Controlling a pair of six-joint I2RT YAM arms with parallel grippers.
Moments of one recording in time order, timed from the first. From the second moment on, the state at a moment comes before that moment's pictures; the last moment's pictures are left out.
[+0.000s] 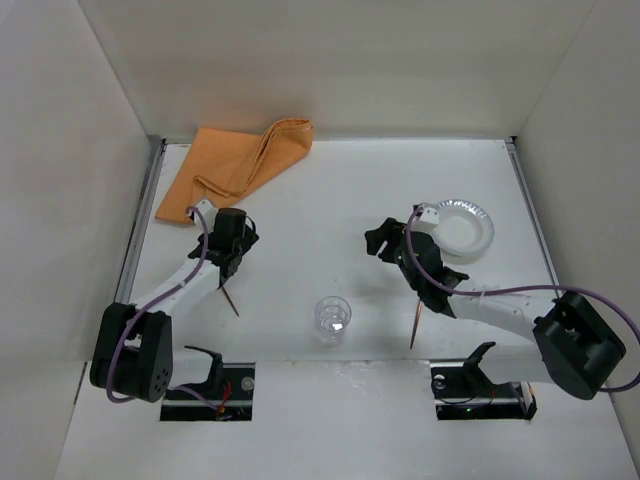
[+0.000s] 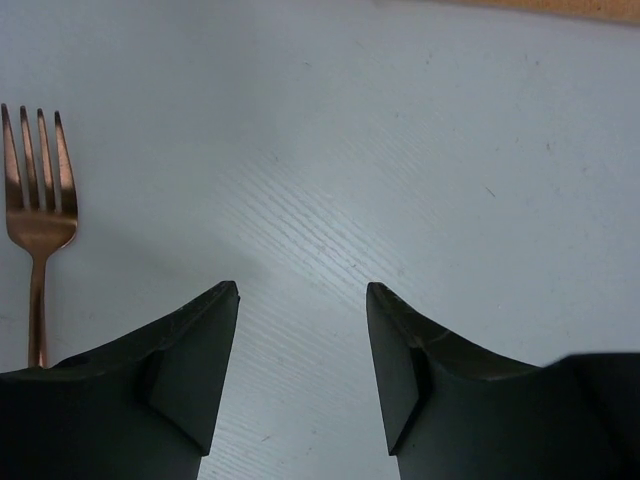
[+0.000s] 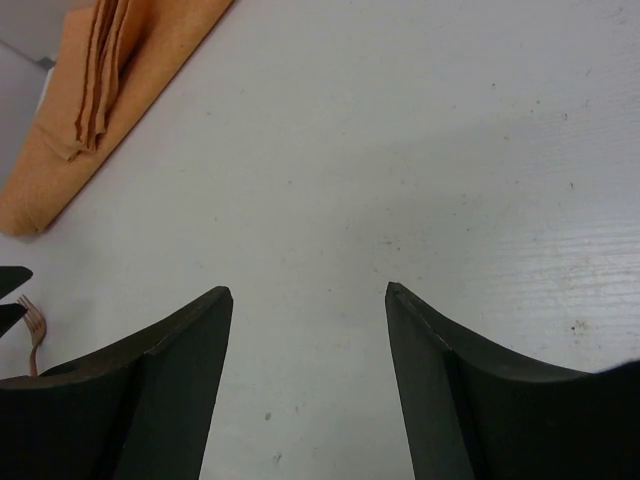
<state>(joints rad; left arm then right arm) -0.27 1.27 0.65 -0.12 -0.41 -0.89 0.71 1.27 0.53 0.44 0.43 0.67</state>
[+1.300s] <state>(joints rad) 0.05 1.89 1.12 0.20 -0.15 -1.10 0.70 1.36 0.56 0.45 0.28 0.69</state>
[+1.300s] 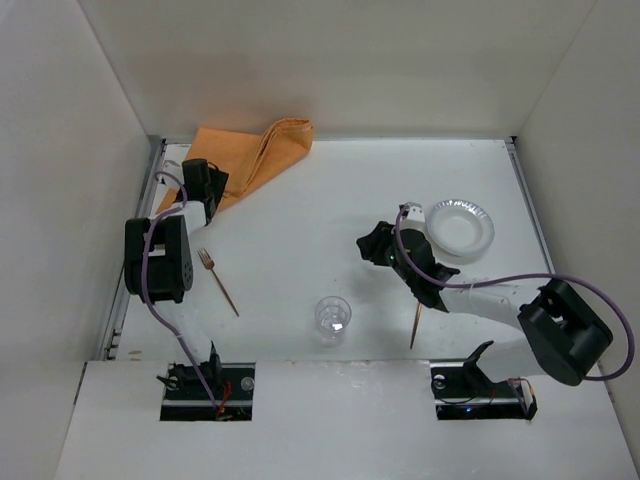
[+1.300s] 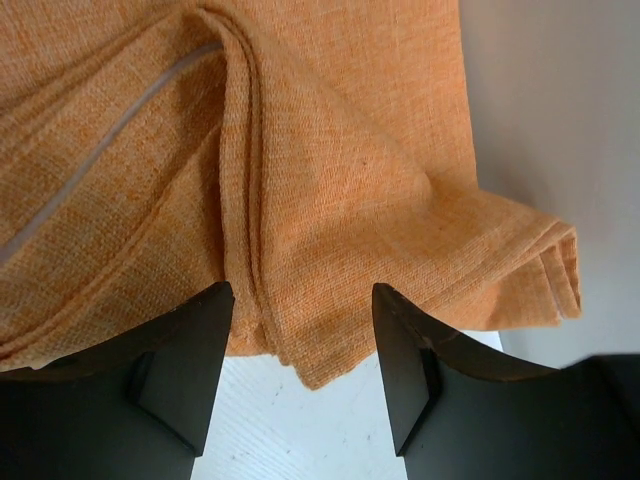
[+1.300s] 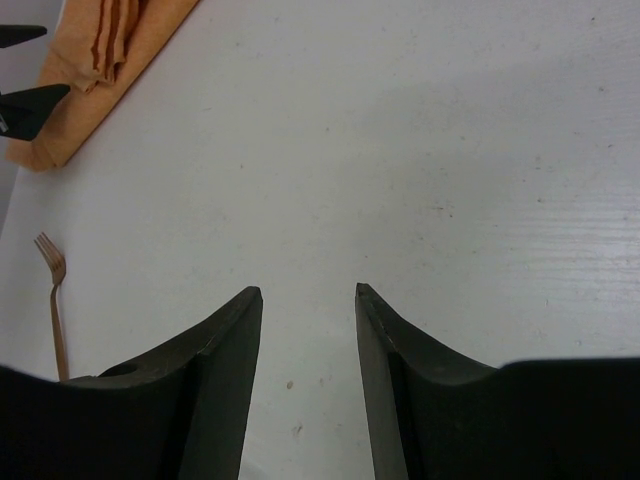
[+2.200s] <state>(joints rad) 0.03 1.95 1.15 0.21 -0.15 -1.04 0.70 1.41 0.58 0.45 0.23 0.69</state>
